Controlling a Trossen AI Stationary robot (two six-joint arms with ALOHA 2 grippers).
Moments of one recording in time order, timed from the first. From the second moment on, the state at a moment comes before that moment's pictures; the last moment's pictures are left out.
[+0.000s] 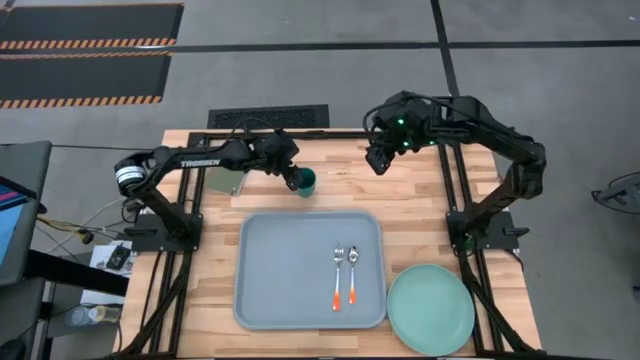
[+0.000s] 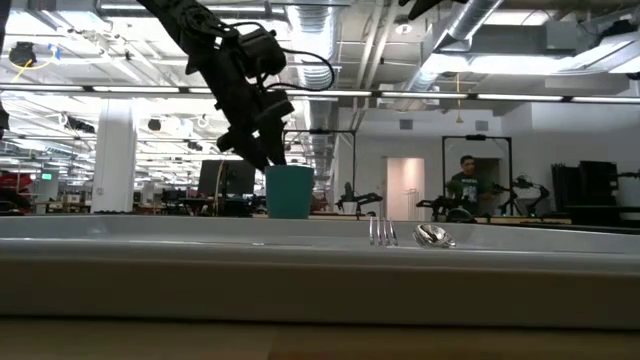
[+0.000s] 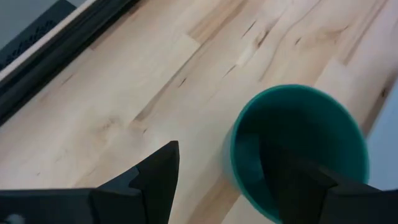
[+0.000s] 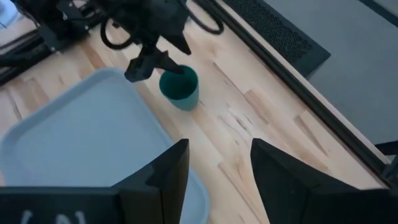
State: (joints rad) left arm 0.45 1.59 1.06 -0.39 -0.05 -0.22; right arm -0.21 1.55 2.01 -1.33 0.19 0.40
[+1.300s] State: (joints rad) left arm 0.32 1.11 1.04 -0.92 0.05 -0.29; right arm -0.21 1.56 2.01 -1.40 0.27 0.42
